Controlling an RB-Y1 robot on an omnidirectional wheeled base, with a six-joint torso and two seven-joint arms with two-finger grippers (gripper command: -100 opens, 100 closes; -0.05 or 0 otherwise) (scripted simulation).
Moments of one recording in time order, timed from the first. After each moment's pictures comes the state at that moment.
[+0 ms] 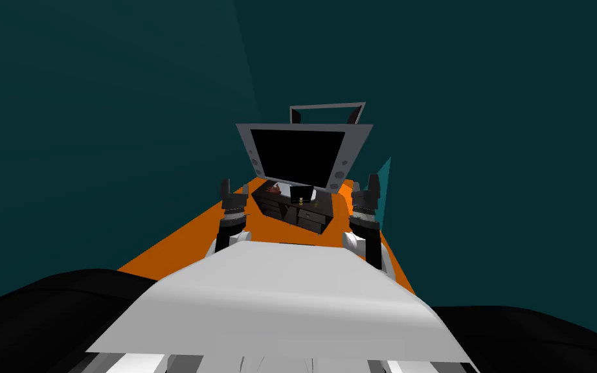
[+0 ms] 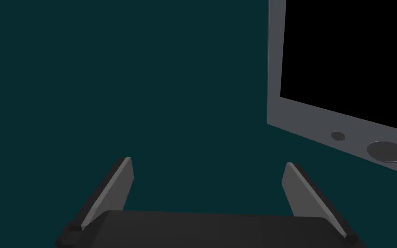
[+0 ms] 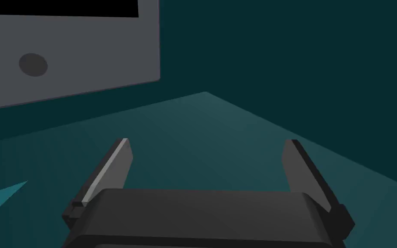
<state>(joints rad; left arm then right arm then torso) 0.52 0.02 0.07 -2.21 -0.01 -0.58 0.15 0.46 0.01 -0.05 -2.35 0.09 -0.39 0.01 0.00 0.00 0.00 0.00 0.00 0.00</state>
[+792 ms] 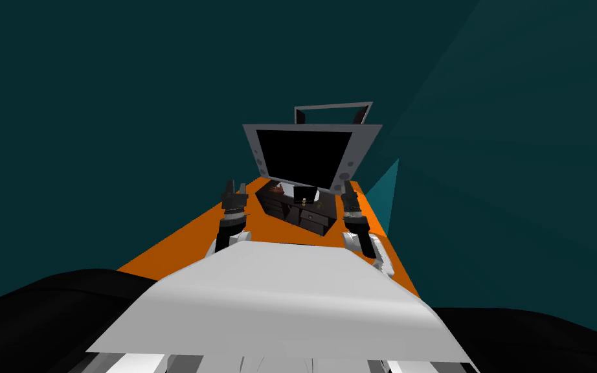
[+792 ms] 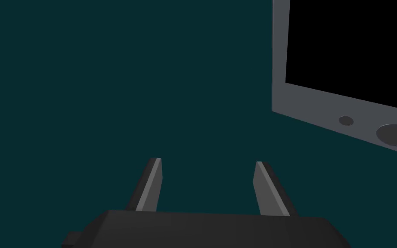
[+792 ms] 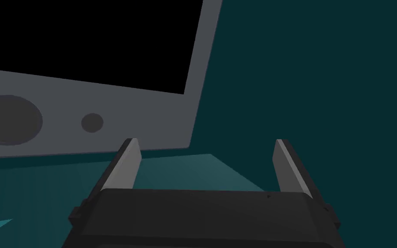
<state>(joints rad) 0.52 0.02 0.07 -2.21 -0.01 -0.58 0.15 0.40 -0.19 -0.01 -2.19 0.17 -0.35 0.04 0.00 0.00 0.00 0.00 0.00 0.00</state>
